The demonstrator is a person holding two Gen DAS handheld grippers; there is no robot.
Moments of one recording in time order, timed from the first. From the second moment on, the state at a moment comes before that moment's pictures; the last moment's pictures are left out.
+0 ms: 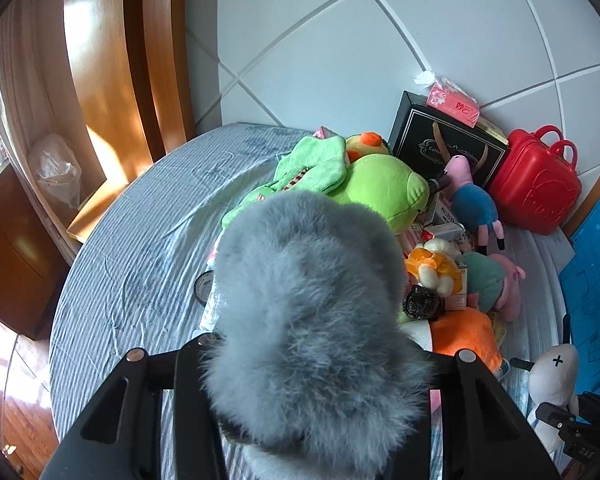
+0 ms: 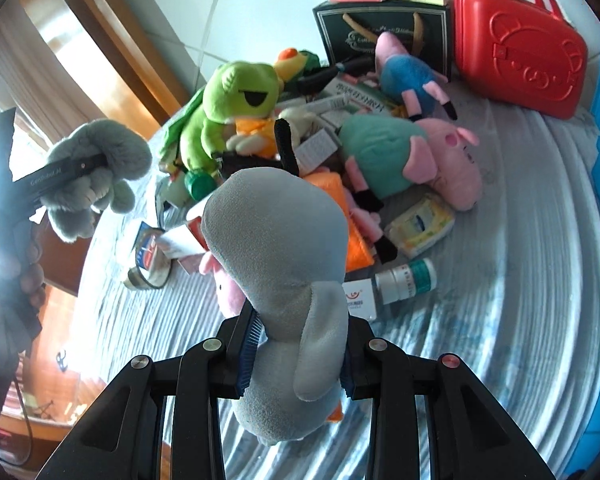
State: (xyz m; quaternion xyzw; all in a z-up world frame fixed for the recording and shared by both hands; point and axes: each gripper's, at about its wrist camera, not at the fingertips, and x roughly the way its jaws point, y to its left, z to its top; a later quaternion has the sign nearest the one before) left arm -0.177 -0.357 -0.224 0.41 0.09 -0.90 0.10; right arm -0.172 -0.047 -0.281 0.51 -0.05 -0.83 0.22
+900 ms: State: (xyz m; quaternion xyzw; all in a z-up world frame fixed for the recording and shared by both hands) left arm -0.120 -0.267 -0.086 0.33 0.03 -0.94 0.11; right arm -0.131 0.029 -0.112 0.41 -0.07 -0.88 0.24
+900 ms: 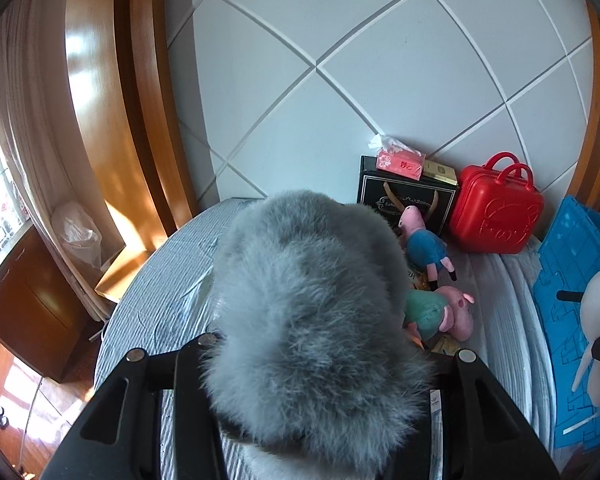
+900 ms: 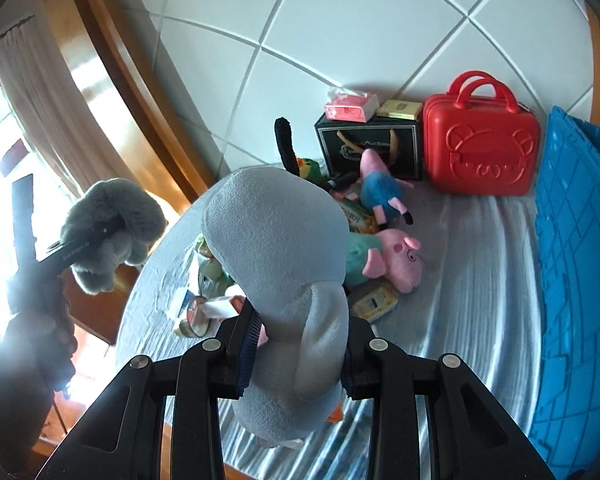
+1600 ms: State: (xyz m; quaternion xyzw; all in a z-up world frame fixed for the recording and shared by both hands) left arm -0.081 -0.202 -0.031 0.30 0.03 -0.95 0.11; right arm -0.111 0.079 -0.075 0.38 -0.08 -0.89 0.25
